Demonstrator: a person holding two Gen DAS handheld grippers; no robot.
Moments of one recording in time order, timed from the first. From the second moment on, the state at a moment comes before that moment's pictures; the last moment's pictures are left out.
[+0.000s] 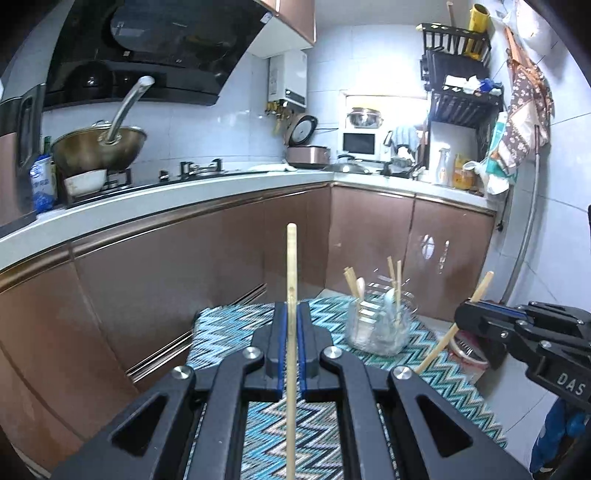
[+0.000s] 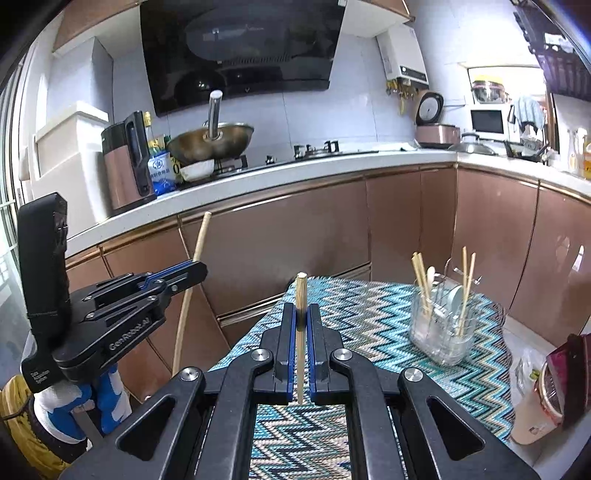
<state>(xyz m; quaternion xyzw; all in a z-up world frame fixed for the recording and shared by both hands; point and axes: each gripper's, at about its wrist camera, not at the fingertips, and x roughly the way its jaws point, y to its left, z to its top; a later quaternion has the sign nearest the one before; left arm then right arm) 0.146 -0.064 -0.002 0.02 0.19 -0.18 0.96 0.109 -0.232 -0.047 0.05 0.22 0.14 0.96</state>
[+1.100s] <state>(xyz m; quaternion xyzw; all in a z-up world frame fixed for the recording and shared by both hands) 0.368 -0.297 -0.043 -0.12 0.11 -0.20 0.97 0.257 -0.440 -0.075 0.06 0.19 0.07 0.98</state>
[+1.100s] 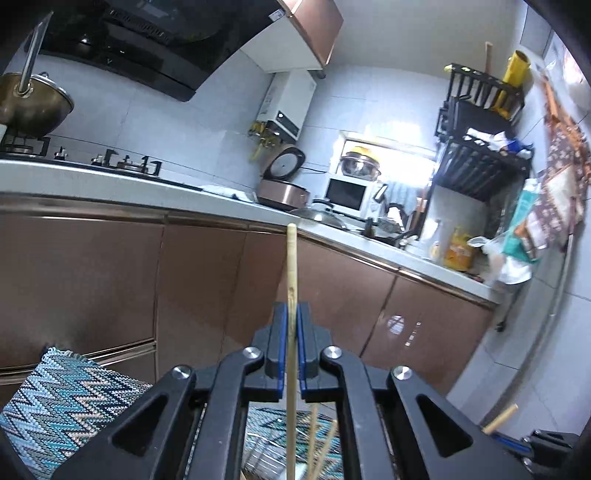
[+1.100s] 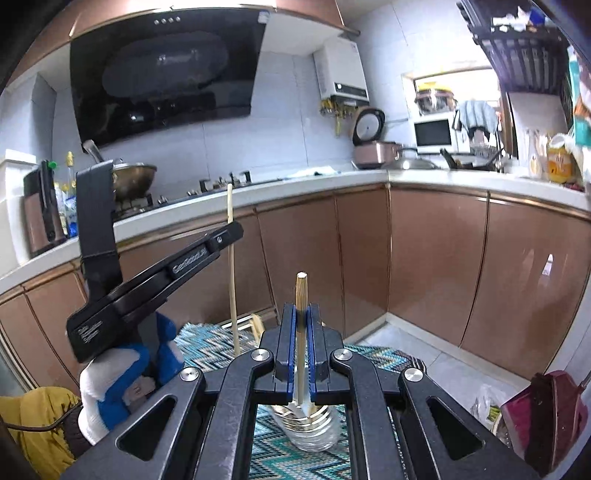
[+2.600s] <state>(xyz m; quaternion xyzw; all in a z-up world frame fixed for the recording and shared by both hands) 0.399 -0.166 -0.101 -0.27 0.34 -0.27 0.86 0.192 -0.397 -0.138 0.07 0.24 0.03 0.97</state>
